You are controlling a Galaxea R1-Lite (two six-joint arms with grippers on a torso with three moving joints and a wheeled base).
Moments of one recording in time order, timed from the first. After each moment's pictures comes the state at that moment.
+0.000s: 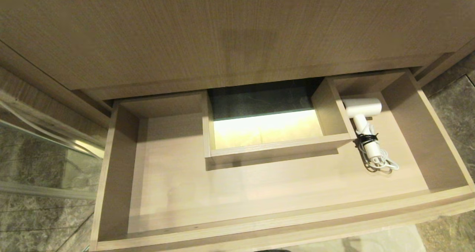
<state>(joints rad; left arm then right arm) 0.00 0.00 0.00 0.00 0.00 0.00 -0.08 0.67 -0.72 0.56 0.05 0.07</state>
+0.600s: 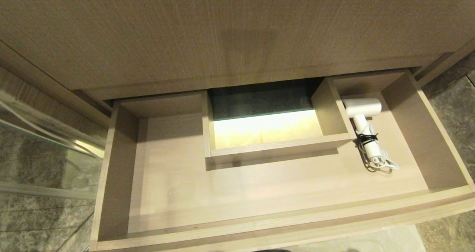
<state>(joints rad) 0.00 0.00 0.00 0.00 0.00 0.00 -0.08 0.65 -0.51 0.60 -0.04 -0.02</state>
